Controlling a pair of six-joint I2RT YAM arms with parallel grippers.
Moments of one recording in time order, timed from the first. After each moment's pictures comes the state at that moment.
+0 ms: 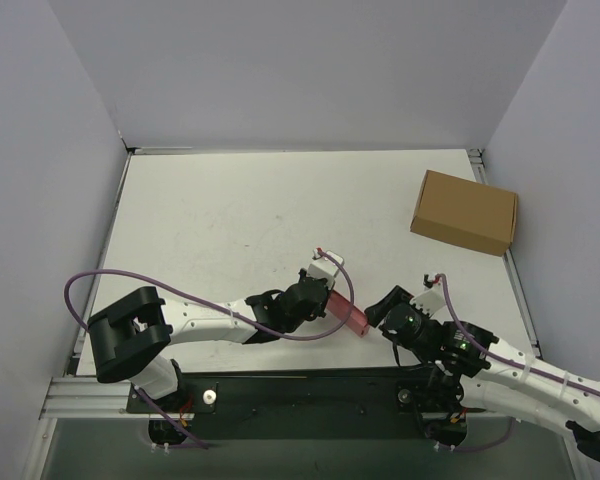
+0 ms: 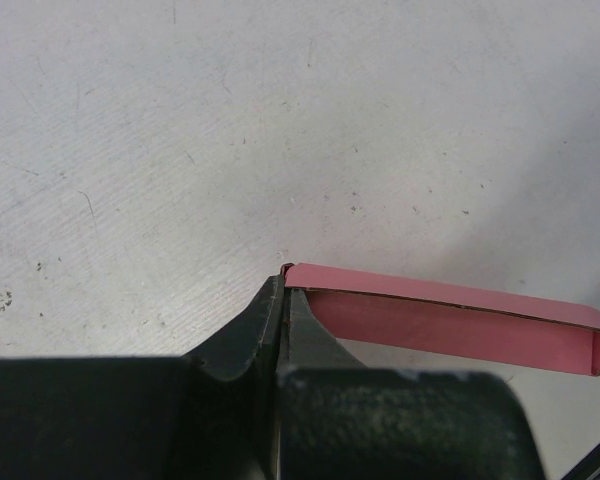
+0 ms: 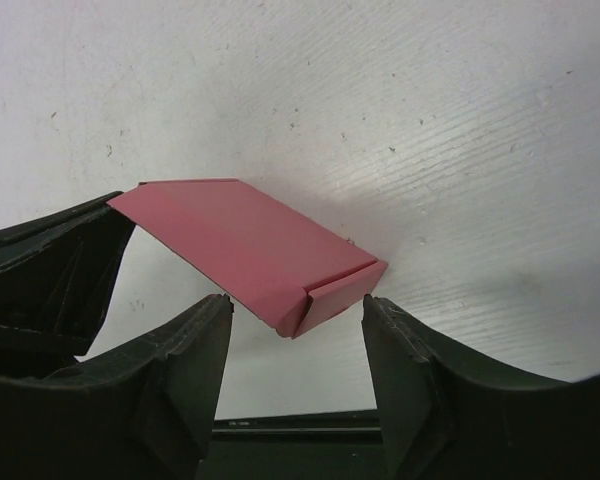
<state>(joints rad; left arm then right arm) -1.18 1.56 0.79 0.24 -0.48 -0.33 1.06 0.62 0.47 -0.77 0.60 1.40</state>
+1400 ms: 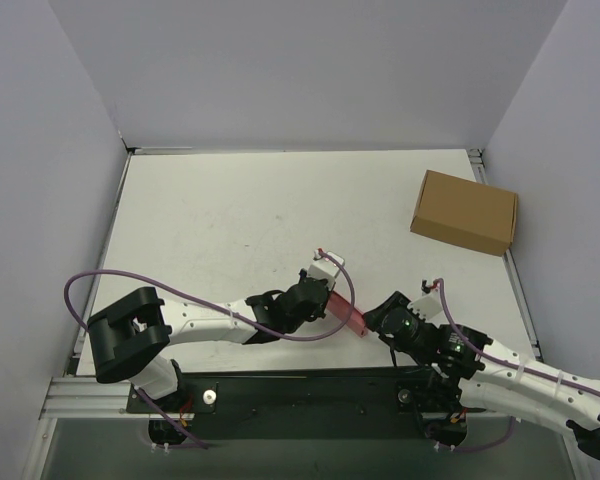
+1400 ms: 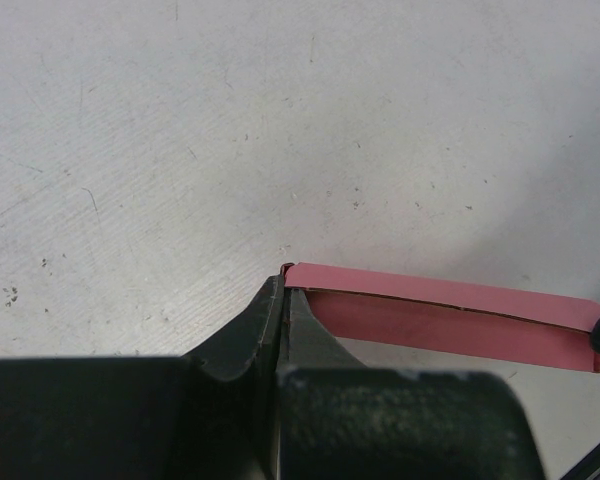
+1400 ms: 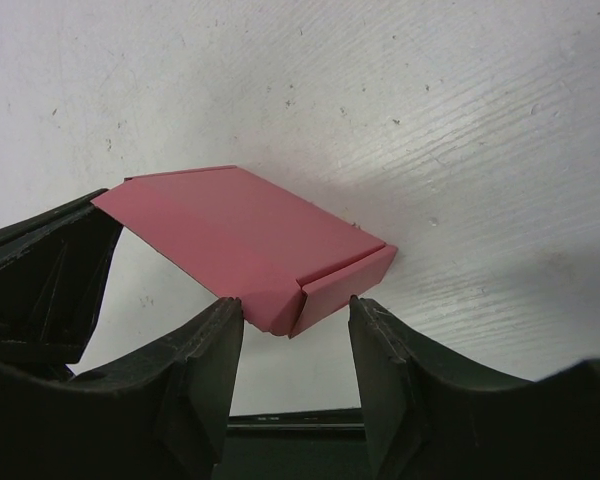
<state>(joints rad) -1.19 1.56 0.79 0.22 -0.49 -0.33 1.08 0.62 0.42 -0.71 0.58 1.49</state>
